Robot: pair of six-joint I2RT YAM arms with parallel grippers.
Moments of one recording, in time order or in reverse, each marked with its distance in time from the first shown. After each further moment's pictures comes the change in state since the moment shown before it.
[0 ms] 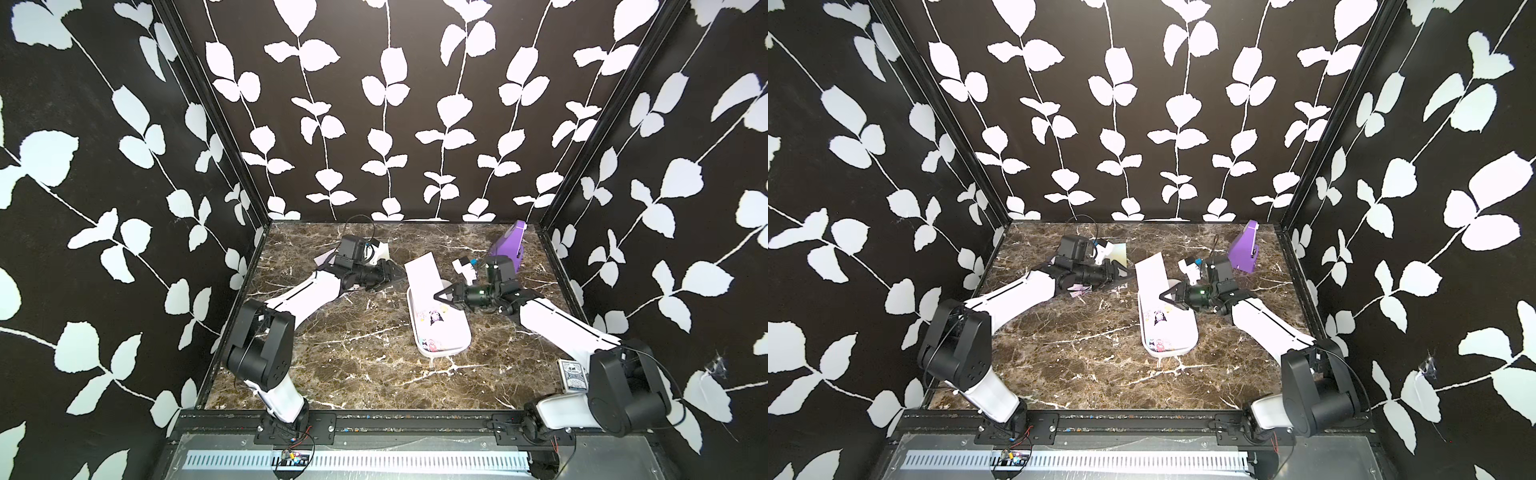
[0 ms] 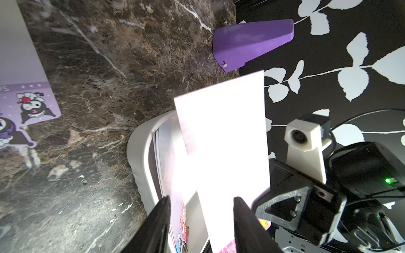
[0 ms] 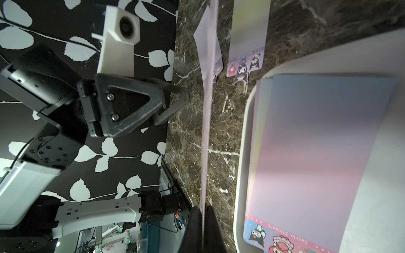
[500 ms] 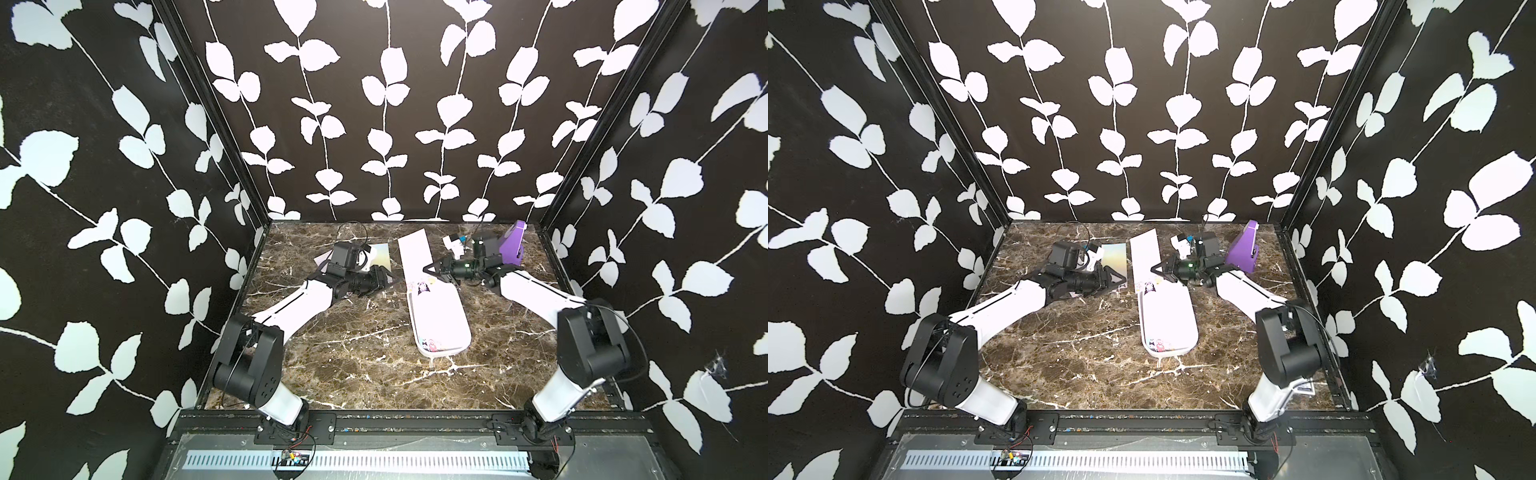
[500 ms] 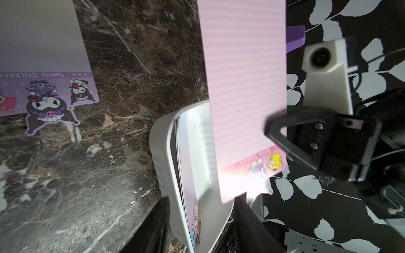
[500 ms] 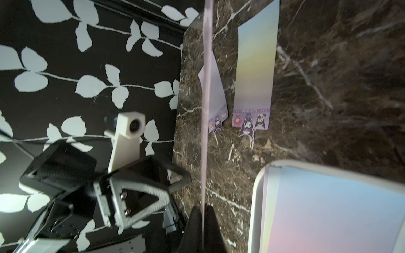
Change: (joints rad) left arm 0.017 -0.098 -0.101 -0.011 -0.070 0.011; right arm -0.001 0.331 0.301 0.109 0.040 0.098
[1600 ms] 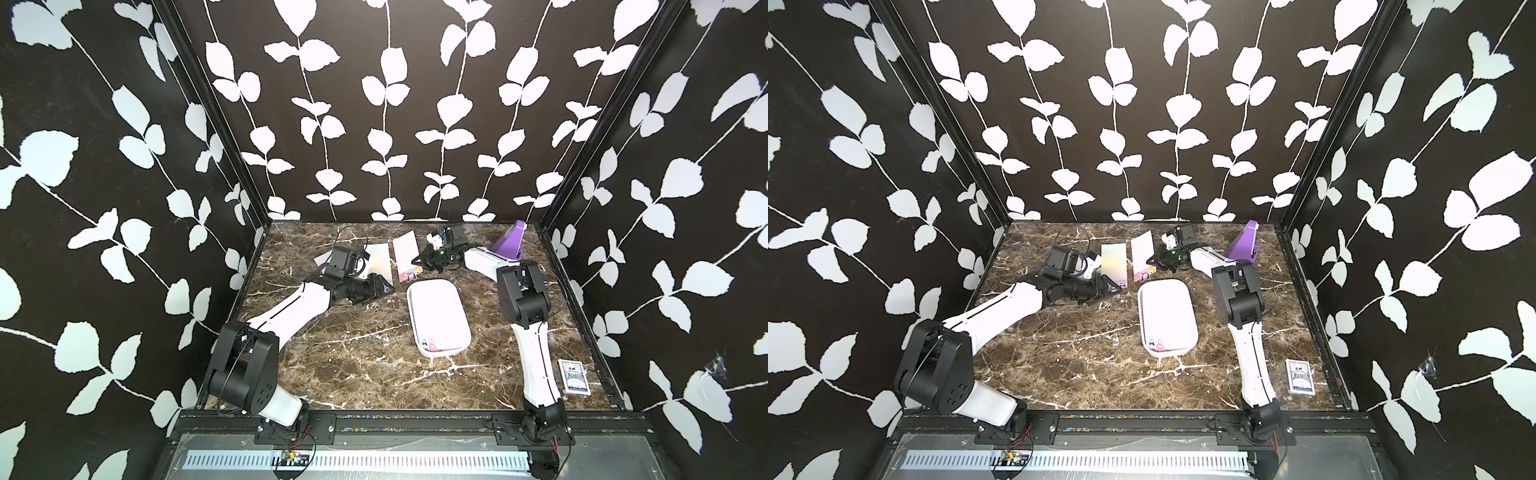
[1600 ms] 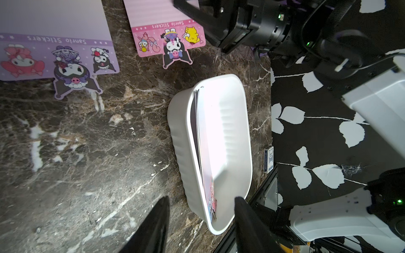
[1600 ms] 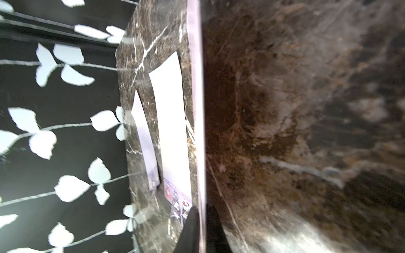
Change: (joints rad) left arm 0.006 -0.030 -0.013 -0.153 -0.014 0.100; right arm -0.017 0.615 0.599 -0.248 0.087 -0.122
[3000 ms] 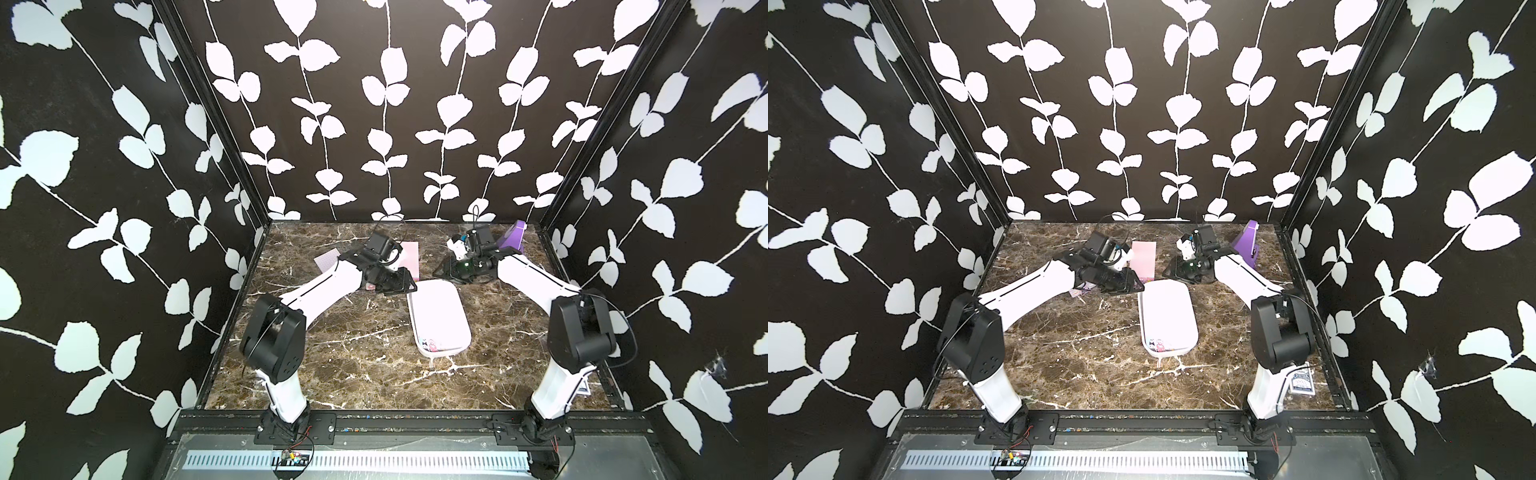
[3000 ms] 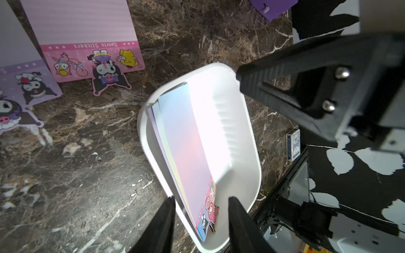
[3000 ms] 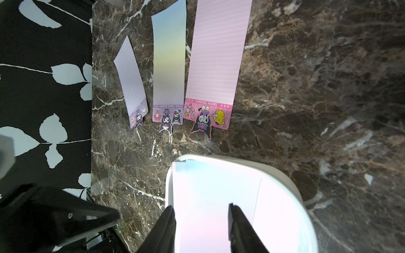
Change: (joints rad) left arm -0.200 0.266 0.408 -0.280 -0.168 0.129; right arm -0.010 -0.598 -0.454 -0.264 0.195 -0.280
